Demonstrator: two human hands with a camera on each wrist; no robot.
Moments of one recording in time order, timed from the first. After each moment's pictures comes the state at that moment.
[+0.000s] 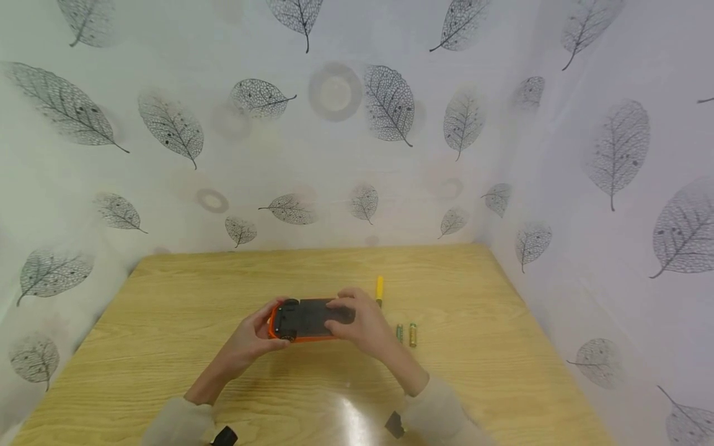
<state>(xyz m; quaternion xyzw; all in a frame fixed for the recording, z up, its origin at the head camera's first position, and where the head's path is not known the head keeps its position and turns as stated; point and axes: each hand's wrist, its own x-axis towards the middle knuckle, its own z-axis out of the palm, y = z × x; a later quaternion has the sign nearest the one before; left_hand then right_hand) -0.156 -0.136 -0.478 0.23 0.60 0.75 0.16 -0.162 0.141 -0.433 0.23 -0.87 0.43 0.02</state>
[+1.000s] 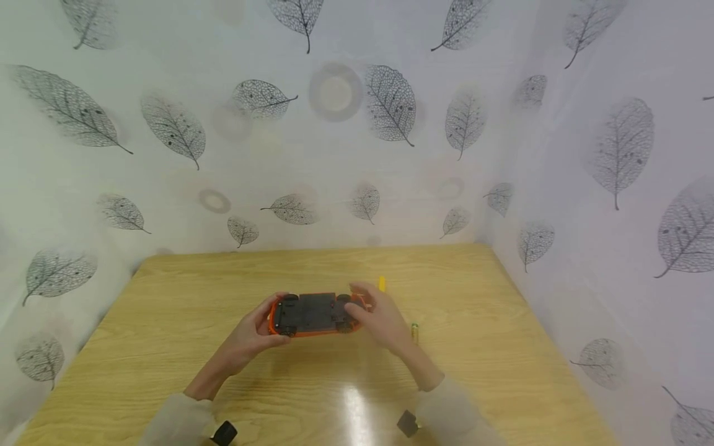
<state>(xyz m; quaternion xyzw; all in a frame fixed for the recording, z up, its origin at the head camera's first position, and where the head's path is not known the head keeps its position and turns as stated) -0.160 -0.140 -0.475 0.23 0.61 0.74 0.16 -0.165 0.165 -0.433 0.18 -0.79 0.58 -0.04</state>
